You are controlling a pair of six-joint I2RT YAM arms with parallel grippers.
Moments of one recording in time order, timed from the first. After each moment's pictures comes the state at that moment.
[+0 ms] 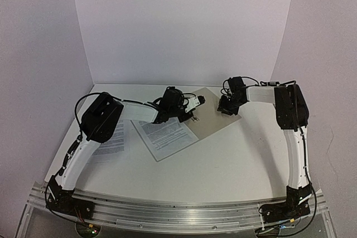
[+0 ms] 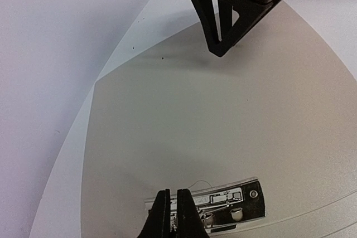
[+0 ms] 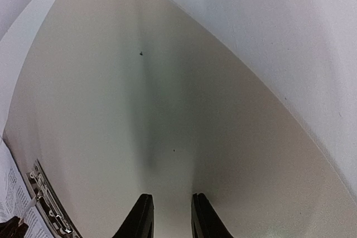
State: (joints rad) left arm -0.76 2.52 1.89 0.22 0.08 0.62; right arm 0.30 2.34 1.76 -0.39 -0.14 0.59
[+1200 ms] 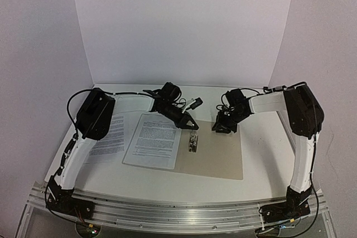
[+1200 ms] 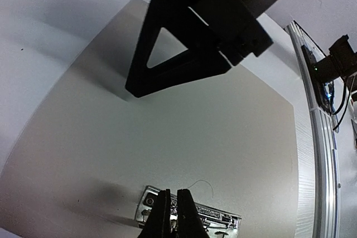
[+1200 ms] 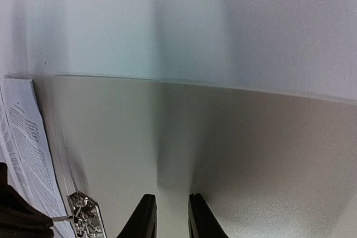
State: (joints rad) left arm -0.73 2.46 1.97 -0.37 0.80 0.17; right arm 0.41 2.08 1.33 -0.37 -0.31 0.65
